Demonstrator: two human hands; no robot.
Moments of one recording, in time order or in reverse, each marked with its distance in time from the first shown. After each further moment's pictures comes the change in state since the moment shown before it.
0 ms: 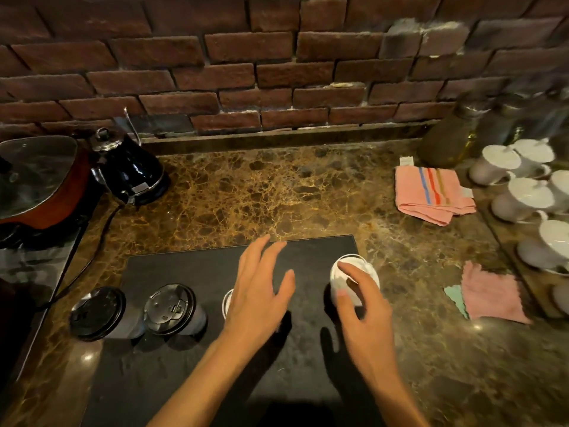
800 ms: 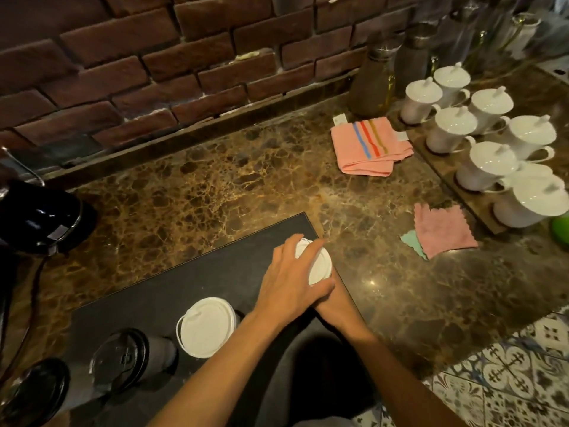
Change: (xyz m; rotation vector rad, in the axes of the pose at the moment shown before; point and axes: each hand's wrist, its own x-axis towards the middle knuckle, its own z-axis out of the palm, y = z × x) left_hand 0.038 0.040 0.111 0.213 -0.560 0.182; right_hand 0.029 0.119 0.000 -0.057 -0.228 0.510
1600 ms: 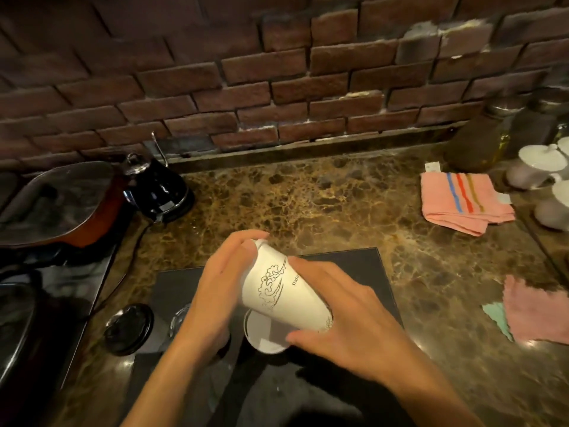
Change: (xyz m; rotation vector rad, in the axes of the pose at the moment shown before) left_hand -0.126 -0.038 -0.152 -0.979 0.601 -0.220; right_hand -0.092 -0.175 -0.003 -0.450 -0.264 -0.824
